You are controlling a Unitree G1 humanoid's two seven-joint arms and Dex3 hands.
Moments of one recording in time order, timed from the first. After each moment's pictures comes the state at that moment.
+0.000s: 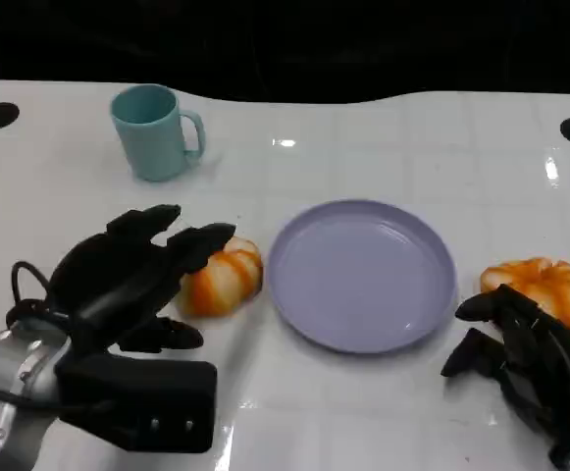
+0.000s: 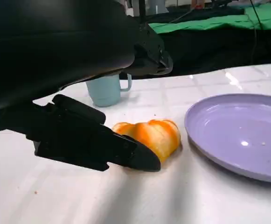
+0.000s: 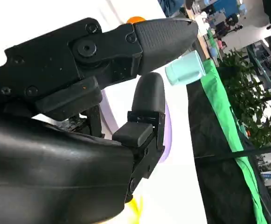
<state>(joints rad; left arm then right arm) -0.26 0.40 -0.25 0.08 0.83 -0.18 -0.16 -0.27 -0.01 -0.23 0.83 0.34 -0.32 0.64</state>
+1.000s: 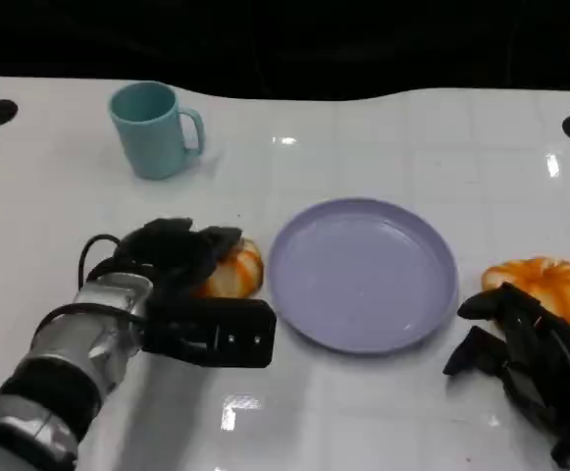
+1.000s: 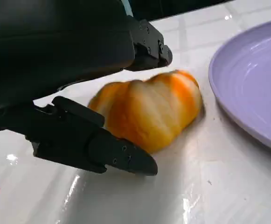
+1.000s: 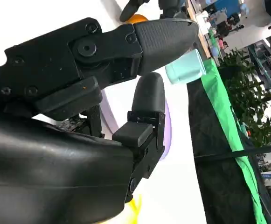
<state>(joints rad) -0.75 0.17 -0.53 1.04 0.83 -0.13 0.02 -0.26 -0.02 -0.23 0.81 0.35 -0.30 0.64</state>
